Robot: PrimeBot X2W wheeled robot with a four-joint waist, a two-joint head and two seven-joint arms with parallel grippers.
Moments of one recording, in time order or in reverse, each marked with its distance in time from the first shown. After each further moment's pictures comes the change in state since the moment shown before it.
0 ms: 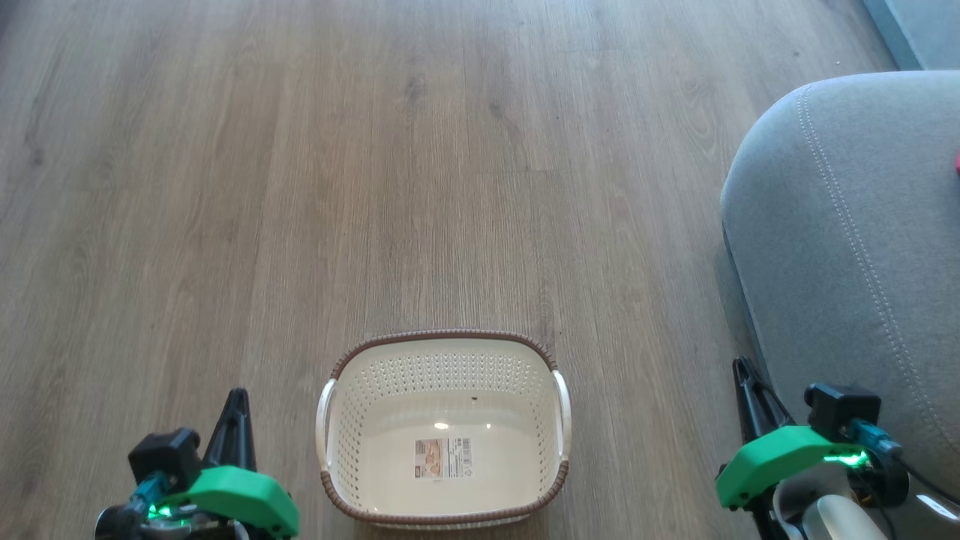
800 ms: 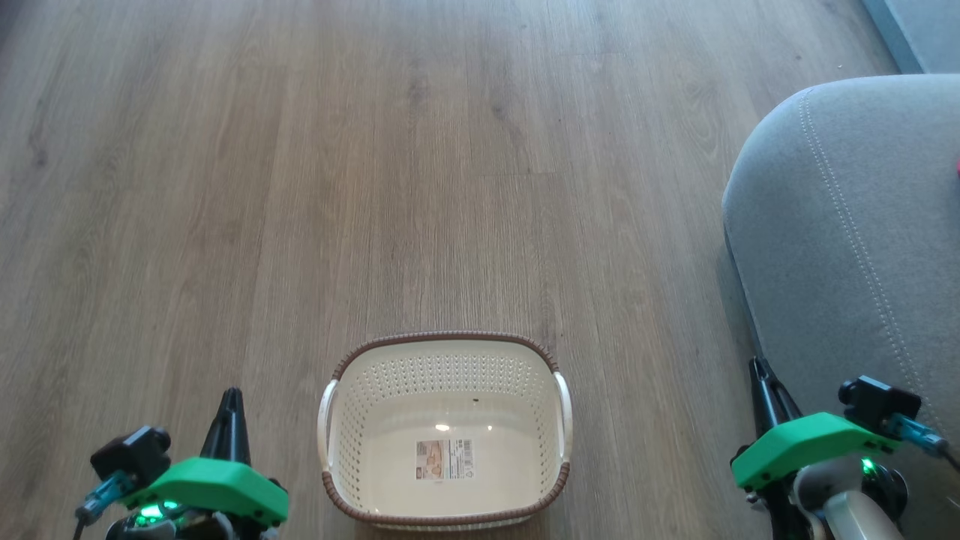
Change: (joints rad) left arm -0.007 0.000 0.012 -0.012 -0.277 -0.025 0.066; right arm 0.000 0.016 -0.055 -0.016 0.246 0.000 0.065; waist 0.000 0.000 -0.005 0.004
